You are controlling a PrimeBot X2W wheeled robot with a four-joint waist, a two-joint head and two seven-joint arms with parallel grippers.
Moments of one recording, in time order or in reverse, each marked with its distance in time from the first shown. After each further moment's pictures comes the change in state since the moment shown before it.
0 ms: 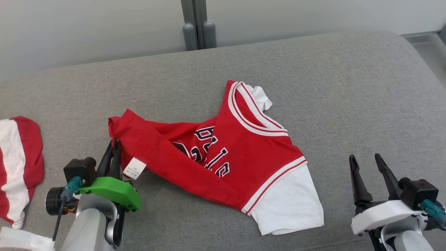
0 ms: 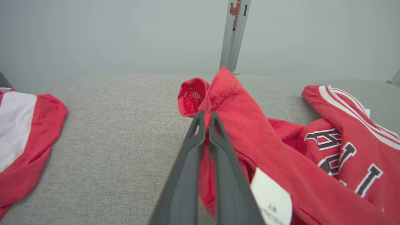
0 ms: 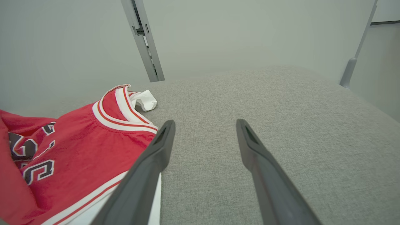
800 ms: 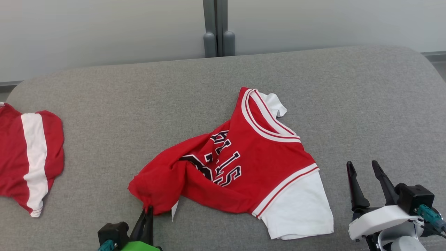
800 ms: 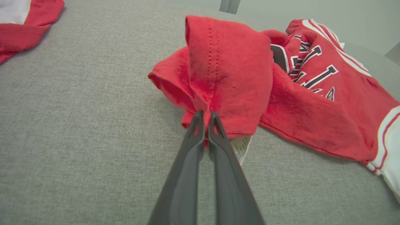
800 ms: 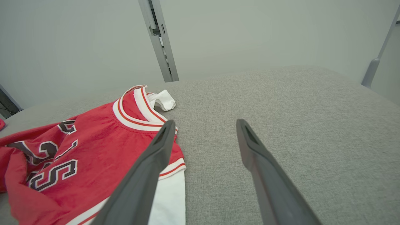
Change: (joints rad) left arm 0.343 -0.065 -0.078 -0.177 -0.046 0.032 0.033; right arm 0.018 0.019 0.001 0.013 0.000 0.000 0.000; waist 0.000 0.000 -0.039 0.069
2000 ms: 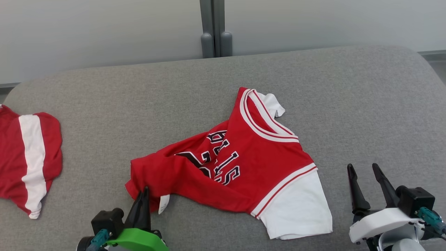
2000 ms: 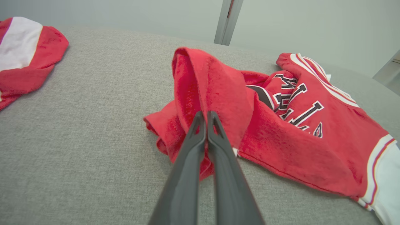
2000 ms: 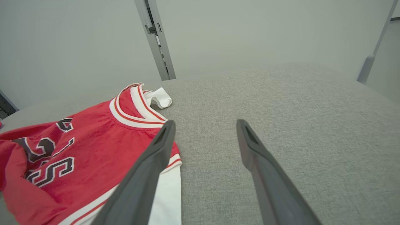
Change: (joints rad) left arm -0.029 -0.003 0.019 -0.054 0.011 -0.003 -0.027; right arm 0.007 -0.002 -0.002 0.004 0.007 0.000 0.000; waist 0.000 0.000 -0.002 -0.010
